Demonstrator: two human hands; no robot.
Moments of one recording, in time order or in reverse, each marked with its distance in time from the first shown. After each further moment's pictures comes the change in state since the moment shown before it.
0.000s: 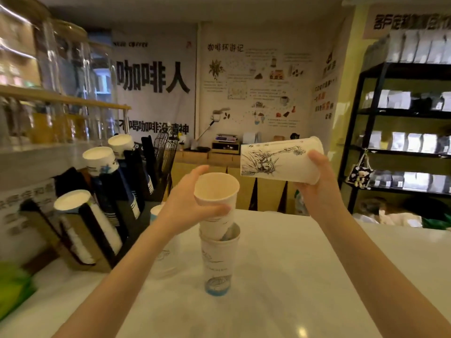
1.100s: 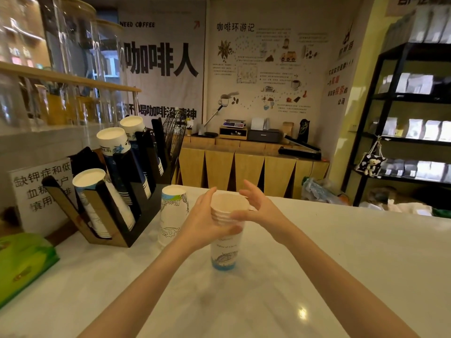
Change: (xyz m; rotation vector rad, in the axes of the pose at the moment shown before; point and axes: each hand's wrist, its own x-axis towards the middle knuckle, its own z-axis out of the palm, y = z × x) left_hand -0.034 -0.046 0.045 0.026 -0.096 -0.194; right_hand -0.047 0.101 0.027 -0.719 -0.436 0.361
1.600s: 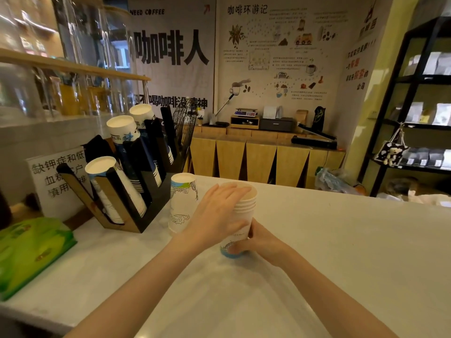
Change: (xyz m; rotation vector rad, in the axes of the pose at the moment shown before) left_hand -0.011 0.003 0.005 0.561 0.026 0.418; right_hand -0.010 0.069 0.040 0.169 -0.241 0.110
